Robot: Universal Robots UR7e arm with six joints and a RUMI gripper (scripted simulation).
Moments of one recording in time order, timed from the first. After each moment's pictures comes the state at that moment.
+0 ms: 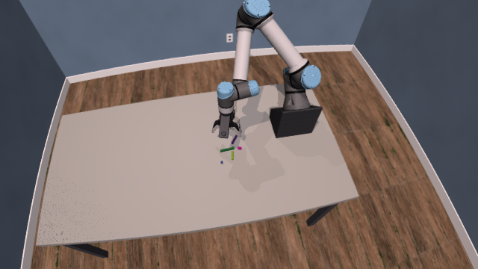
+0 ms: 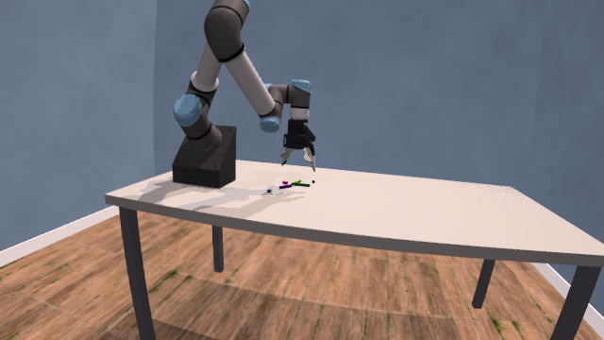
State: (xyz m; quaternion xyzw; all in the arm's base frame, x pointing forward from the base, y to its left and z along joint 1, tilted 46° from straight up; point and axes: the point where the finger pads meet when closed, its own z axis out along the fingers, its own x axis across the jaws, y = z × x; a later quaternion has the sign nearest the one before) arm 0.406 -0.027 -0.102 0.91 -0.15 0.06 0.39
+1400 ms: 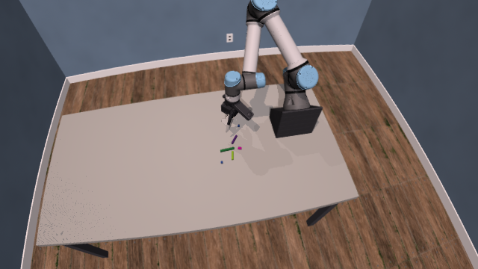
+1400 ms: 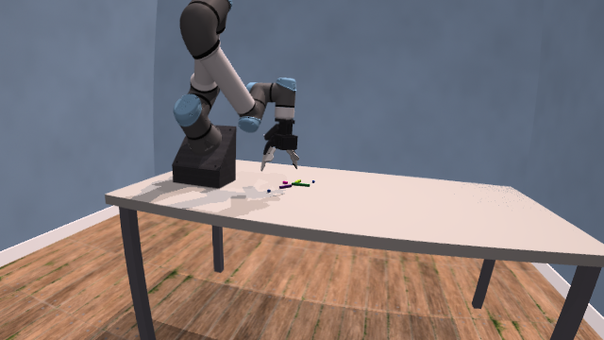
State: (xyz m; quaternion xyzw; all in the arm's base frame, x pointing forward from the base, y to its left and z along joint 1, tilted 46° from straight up) arm 0.346 -0.075 -0.051 0.85 0.36 -0.16 0.36
